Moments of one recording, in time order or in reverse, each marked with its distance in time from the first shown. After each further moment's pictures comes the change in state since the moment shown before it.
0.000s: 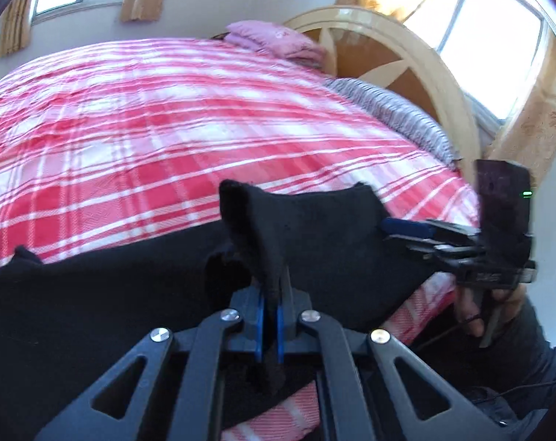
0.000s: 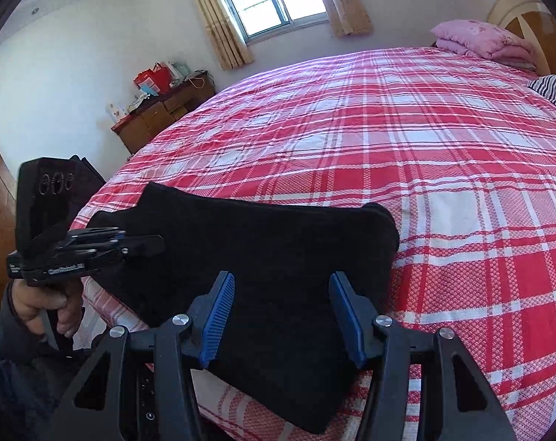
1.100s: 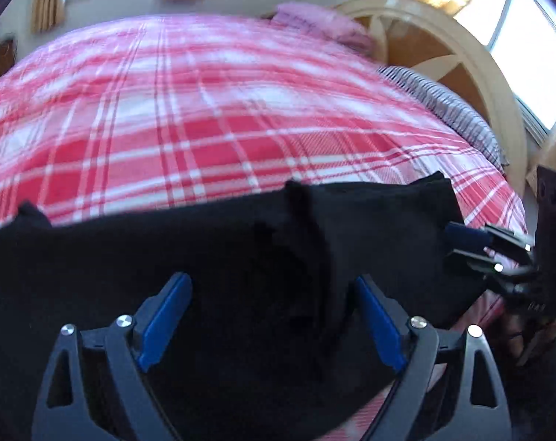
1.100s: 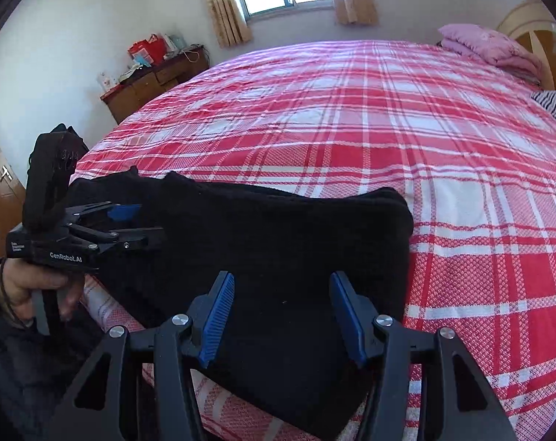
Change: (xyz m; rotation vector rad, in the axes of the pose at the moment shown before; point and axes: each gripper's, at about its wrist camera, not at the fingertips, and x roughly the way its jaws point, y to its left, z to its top) left arm 0.033 0.024 -0.011 -0.051 0.022 0.149; right arm 0.023 0.008 -0.009 -0.089 0.072 -0.081
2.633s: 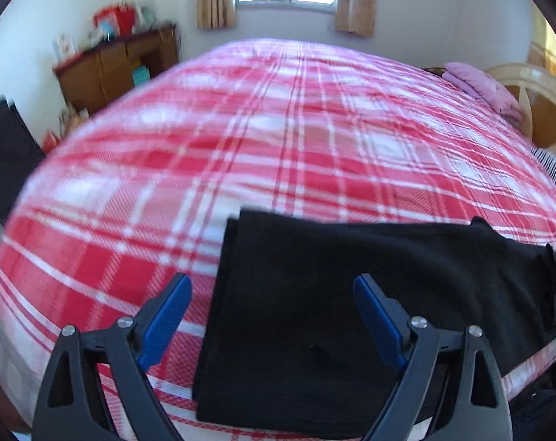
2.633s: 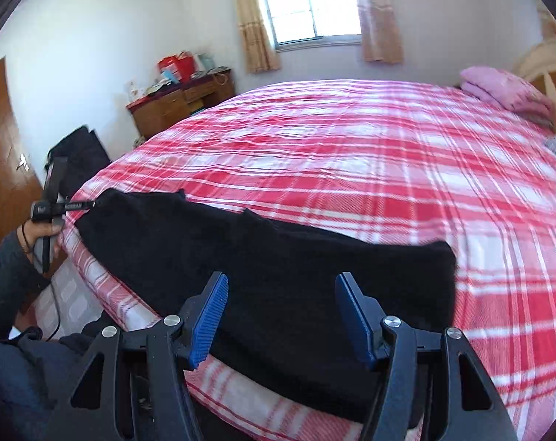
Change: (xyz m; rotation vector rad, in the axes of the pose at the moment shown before) left arm -0.153 0.259 -0.073 -0.325 -0.109 0.489; right arm -0.026 0.048 0.005 -0.053 -0.132 0.036
